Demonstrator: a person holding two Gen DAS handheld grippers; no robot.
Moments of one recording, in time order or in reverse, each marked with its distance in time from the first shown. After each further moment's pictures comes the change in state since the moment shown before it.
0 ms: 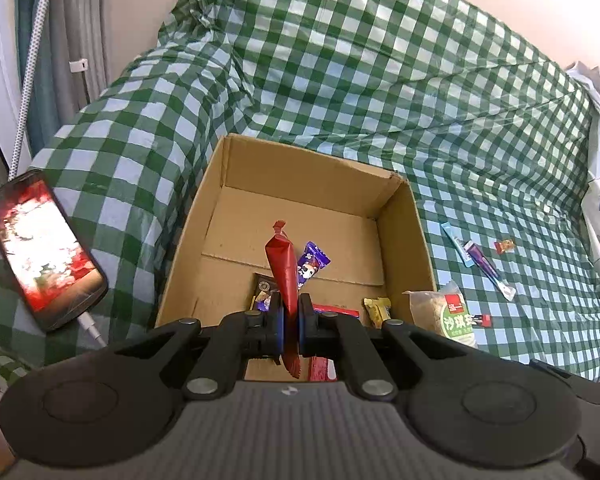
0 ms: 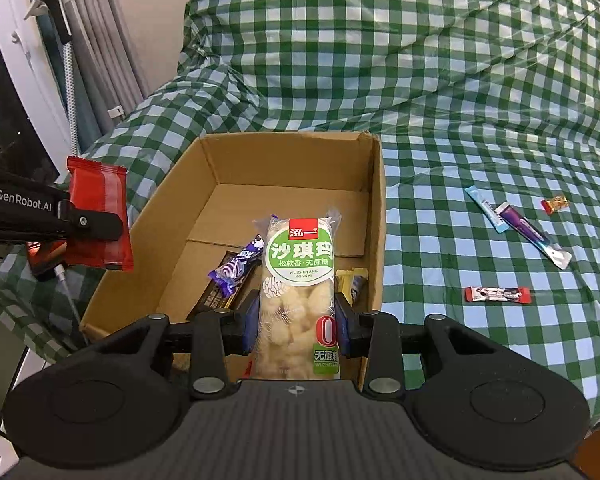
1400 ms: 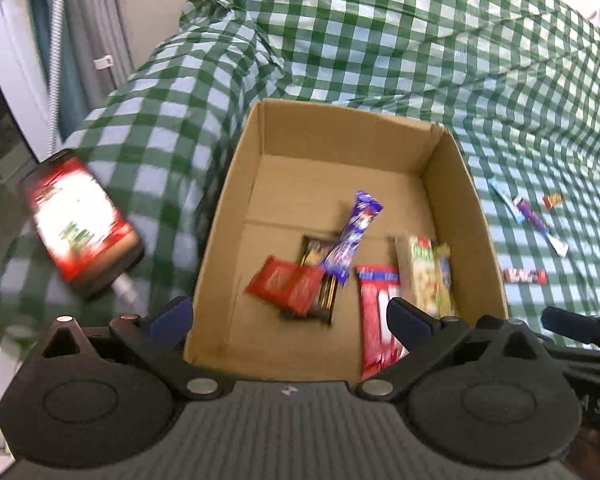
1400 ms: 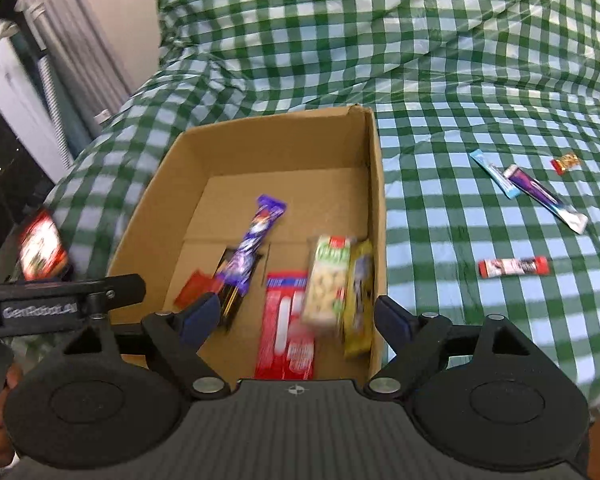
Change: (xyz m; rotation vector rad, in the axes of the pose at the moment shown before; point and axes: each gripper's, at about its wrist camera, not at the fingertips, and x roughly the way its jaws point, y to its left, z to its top) left arm -0.001 0.004 -0.045 0.086 0.042 0.168; right arm -0.005 0.009 -0.018 0.096 0.055 0.022
